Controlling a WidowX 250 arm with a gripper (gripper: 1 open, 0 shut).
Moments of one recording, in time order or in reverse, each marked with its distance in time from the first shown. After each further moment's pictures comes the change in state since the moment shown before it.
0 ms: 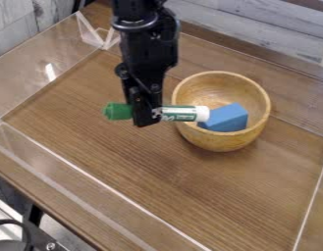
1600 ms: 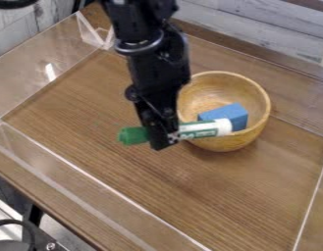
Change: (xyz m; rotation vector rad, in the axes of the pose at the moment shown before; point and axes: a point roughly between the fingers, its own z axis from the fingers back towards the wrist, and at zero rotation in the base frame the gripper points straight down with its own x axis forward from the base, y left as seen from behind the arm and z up) arm 0.015 -0.044 -0.006 -0.036 -0.106 -0.032
